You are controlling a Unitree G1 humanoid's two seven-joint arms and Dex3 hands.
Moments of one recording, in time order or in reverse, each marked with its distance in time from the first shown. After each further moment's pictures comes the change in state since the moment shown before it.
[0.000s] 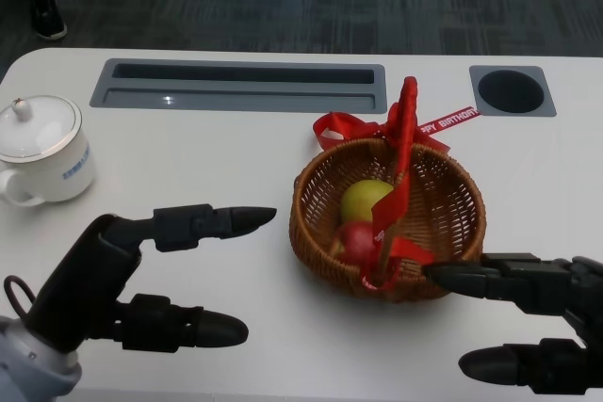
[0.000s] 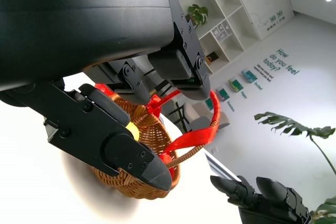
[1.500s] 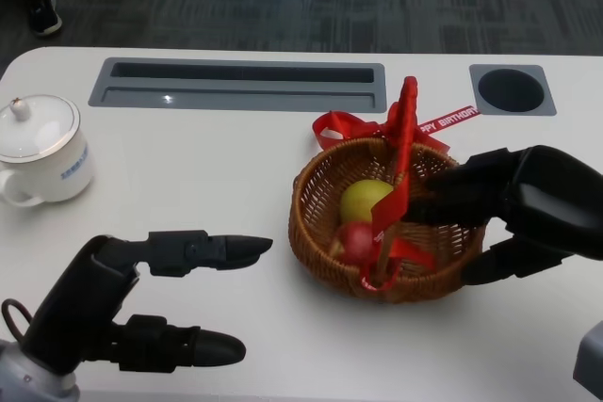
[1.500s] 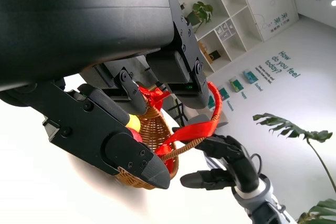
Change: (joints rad) left arm 0.053 -0.028 0.017 -0.015 -0.016 -0.006 -0.032; right arm -0.626 -0.210 0.091 0.593 -1.079 -0.149 -0.635
